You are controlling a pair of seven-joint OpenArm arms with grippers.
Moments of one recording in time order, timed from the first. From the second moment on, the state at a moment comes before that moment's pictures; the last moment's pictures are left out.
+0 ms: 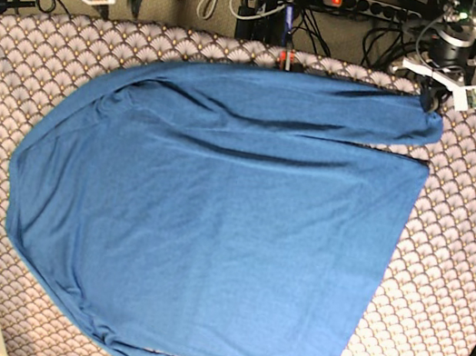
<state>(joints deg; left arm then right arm) 36.3 -13.7 -8.7 91.1 -29.4 -0.2 0.8 -55.6 10.2 2.2 117.0 0.2 0.2 -9.2</state>
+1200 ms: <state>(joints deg) 36.5 -13.8 -8.7 91.3 -29.4 -0.2 0.8 -26.8 19.3 -5.9 103.5 0.2 9.1 -29.3</state>
